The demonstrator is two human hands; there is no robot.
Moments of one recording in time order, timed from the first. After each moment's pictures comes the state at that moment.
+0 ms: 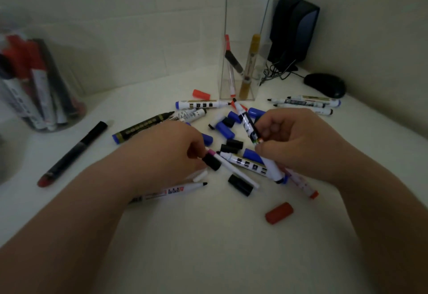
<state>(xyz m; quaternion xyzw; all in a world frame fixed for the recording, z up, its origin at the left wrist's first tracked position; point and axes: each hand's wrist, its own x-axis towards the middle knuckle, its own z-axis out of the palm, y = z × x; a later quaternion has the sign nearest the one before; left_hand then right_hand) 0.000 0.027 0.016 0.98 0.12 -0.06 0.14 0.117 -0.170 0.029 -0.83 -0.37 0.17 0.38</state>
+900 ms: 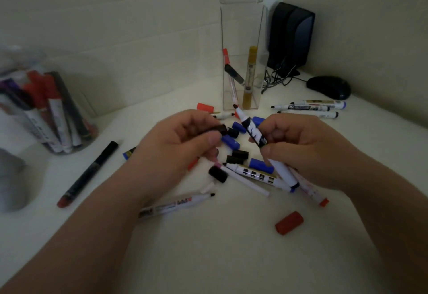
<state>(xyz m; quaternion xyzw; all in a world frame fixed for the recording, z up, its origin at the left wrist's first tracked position) -0.003 0.024 0.013 0.77 0.10 0.15 0.62 0.119 -0.175 0.030 -0.77 -0.43 0.18 0.43</state>
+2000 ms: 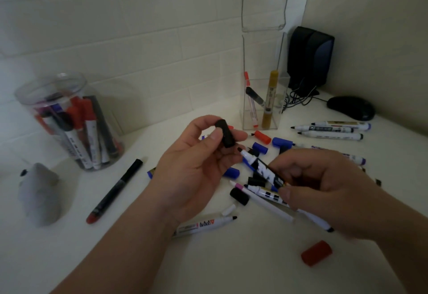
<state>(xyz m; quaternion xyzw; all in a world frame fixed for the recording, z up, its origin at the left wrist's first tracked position) 0.002 0.021 0.022 0.48 0.06 0.17 0.86 0.102 -0.173 0.026 -0.74 -0.48 0.17 0.43</state>
